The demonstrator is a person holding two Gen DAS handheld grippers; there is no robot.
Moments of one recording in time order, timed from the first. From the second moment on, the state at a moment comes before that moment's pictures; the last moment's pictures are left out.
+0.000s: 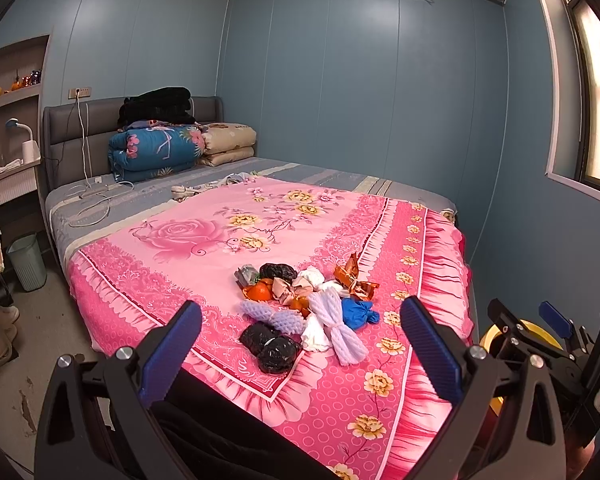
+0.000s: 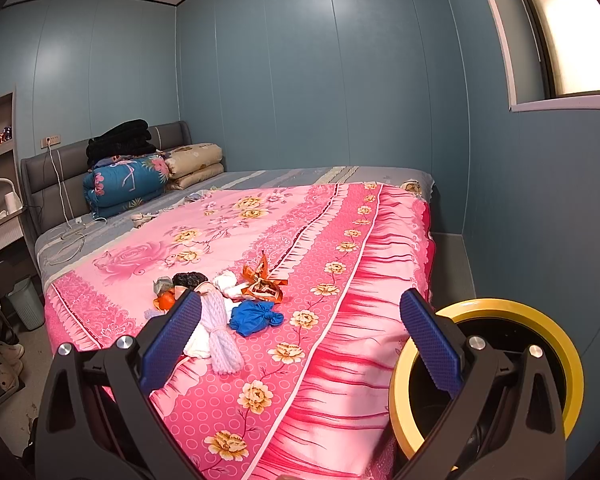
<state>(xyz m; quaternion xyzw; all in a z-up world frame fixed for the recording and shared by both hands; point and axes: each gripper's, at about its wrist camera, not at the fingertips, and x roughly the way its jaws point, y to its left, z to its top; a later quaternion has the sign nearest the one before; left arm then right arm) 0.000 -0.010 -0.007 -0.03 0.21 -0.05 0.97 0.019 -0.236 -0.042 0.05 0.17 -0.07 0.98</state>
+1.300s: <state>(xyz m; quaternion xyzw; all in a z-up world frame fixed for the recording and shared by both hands) 0.001 -0.012 -0.011 -0.04 0.22 -0.05 0.97 0.020 -0.238 -0.046 0.06 0.18 -0.08 0.98</state>
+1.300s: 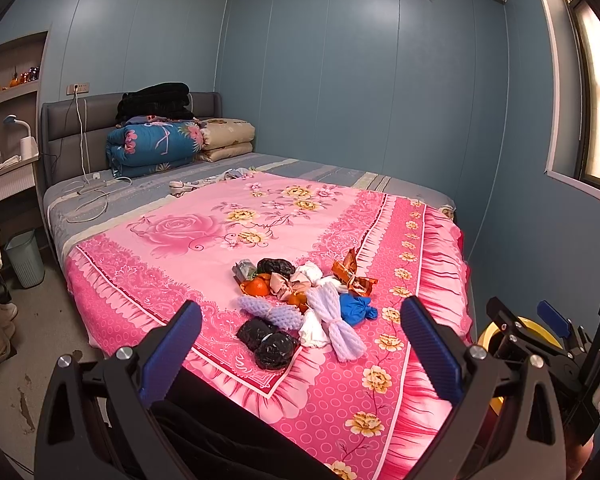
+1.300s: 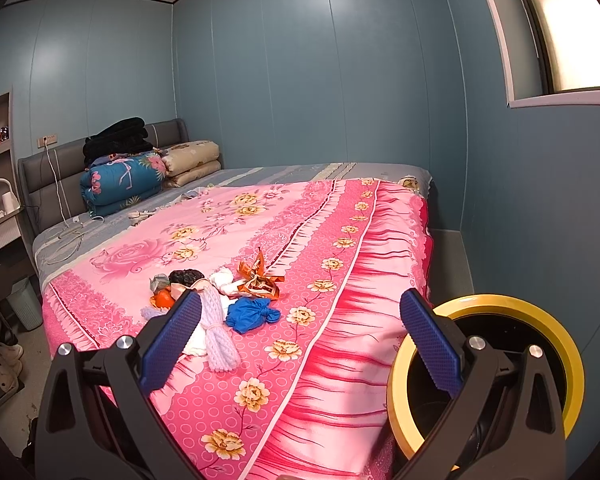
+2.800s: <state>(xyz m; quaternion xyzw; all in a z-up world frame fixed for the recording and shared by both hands) 0.246 0.051 -0.186 -0.10 0.55 -0.12 0.82 0.245 -0.179 -0.180 -0.03 0.46 0.15 0.88</state>
